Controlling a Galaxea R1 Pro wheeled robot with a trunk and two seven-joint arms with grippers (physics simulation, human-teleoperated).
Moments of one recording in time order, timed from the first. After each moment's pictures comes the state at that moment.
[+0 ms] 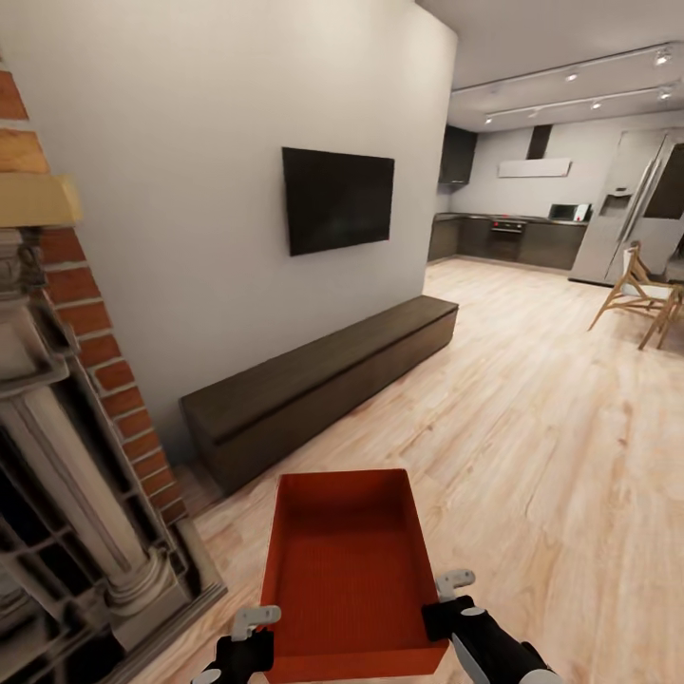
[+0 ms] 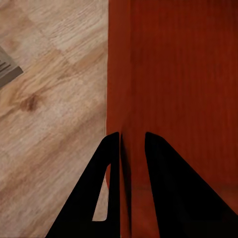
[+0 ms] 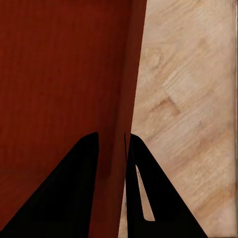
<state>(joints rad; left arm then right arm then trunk) -0.44 -0.11 0.15 -0.21 -0.07 -0.16 -0.02 -0.53 0.03 0.15 -0.31 0.03 0.17 -0.02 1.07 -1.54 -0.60</state>
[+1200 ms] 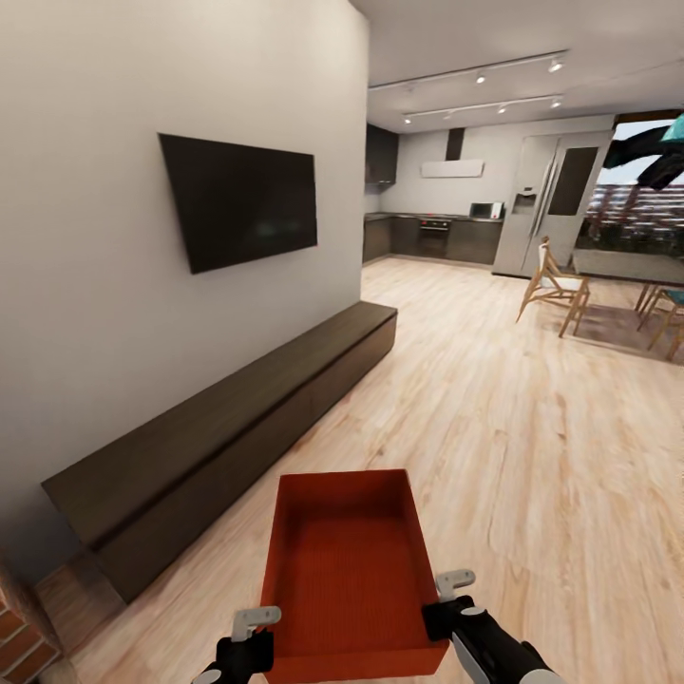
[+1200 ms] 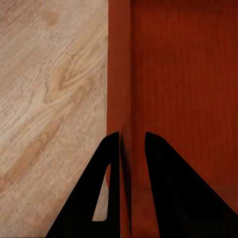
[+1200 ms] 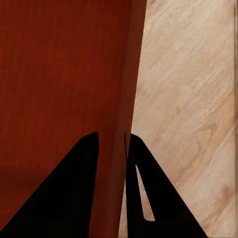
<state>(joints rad) -0.44 -0.11 0.16 -0.21 -0.08 -0.16 -0.02 -0.53 0.03 0.14 -0.31 0.04 0.18 -0.02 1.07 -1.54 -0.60</state>
